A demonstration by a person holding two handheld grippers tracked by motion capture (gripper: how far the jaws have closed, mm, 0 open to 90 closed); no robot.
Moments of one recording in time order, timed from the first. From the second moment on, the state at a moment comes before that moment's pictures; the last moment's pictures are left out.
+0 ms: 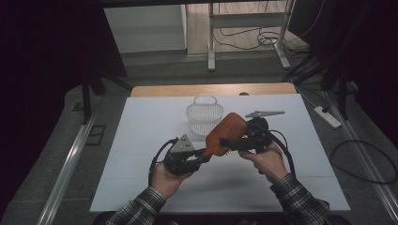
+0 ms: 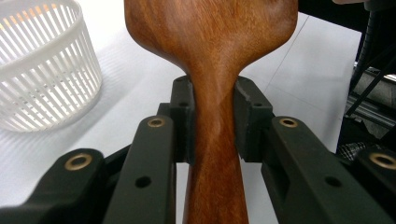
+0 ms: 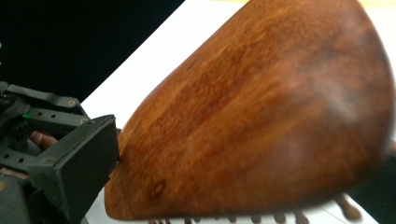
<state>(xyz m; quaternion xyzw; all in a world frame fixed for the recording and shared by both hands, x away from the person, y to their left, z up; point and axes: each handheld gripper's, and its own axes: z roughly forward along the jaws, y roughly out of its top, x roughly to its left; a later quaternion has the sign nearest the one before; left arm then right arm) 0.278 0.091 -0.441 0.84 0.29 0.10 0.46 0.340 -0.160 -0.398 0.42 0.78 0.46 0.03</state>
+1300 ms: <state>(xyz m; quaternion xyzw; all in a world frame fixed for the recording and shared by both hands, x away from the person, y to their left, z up) 0.287 0.079 -0.453 0.85 0.28 0.07 0.43 0.338 -0.169 -0.390 0.42 0.74 0.52 -0.07</state>
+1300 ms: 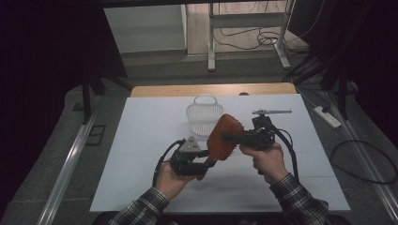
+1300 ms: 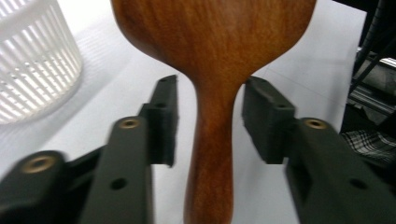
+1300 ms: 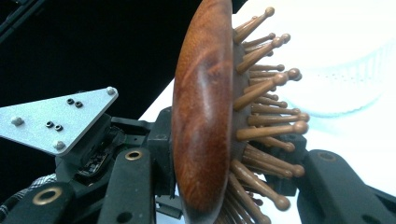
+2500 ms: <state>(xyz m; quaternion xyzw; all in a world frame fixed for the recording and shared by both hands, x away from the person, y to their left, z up) 0.282 0.128 -0.464 0.85 0.32 0.05 0.42 0.359 -0.183 -0.382 0.43 0.73 0.53 -0.04</state>
